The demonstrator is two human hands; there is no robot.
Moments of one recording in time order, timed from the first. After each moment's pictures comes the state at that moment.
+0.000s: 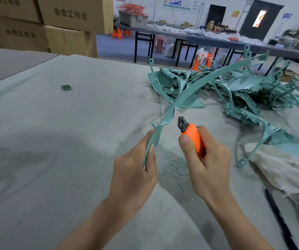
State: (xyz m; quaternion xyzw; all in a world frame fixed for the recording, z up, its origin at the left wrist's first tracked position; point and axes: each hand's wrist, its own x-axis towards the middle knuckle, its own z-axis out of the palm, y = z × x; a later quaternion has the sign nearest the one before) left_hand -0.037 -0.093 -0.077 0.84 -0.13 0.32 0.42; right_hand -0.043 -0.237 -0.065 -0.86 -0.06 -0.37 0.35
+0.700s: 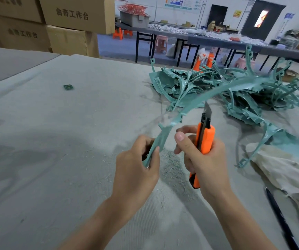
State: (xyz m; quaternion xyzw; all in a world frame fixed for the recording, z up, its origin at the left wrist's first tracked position) left_hand -0.030 -0.093 -0.091 0.81 -0.14 0.30 0.49; right_hand -0.044 -0.231 -0.054 -0.71 -0.06 -0.19 0.68
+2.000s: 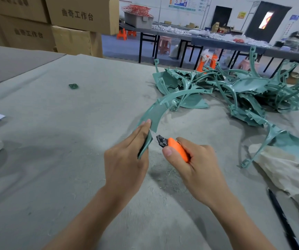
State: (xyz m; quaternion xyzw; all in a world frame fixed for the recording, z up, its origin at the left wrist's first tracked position) left_hand -0.015 -0.074 -0.090 0.82 -0.14 0.45 0.34; right_hand -0.050 -0.226 -0.060 -0.90 -0.14 -0.19 0.37
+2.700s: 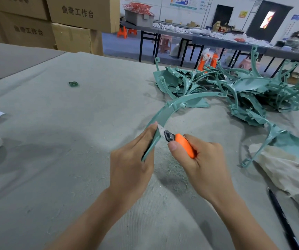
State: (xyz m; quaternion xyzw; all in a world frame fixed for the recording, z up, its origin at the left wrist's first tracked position) left_hand -0.023 -0.080 -0.090 0.83 -0.15 0.37 0.38; right_hand -0.047 -0.230 -0.058 -0.91 -0.10 -0.23 0.34
